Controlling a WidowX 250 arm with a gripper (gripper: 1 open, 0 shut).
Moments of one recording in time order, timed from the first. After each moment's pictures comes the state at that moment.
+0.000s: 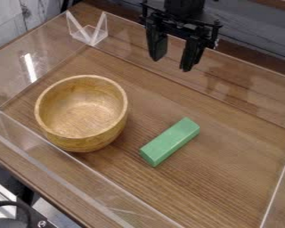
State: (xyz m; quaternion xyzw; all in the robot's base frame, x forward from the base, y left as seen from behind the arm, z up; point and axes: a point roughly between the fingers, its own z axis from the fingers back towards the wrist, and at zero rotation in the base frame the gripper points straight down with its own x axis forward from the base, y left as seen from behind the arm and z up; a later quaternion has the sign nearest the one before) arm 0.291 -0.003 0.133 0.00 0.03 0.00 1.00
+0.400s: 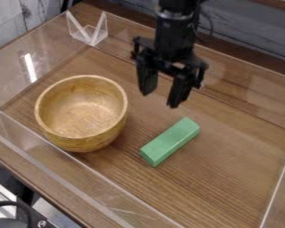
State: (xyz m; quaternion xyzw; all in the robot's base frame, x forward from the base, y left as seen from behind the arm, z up) arm 0.262 -0.011 0.099 -0.01 0.06 -0.05 1.00
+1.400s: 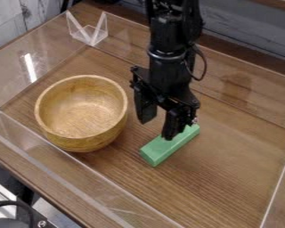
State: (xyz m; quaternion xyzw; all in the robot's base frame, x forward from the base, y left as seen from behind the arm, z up) arm 0.238 -0.028 0.071 -0.01 0.04 -0.13 0.99
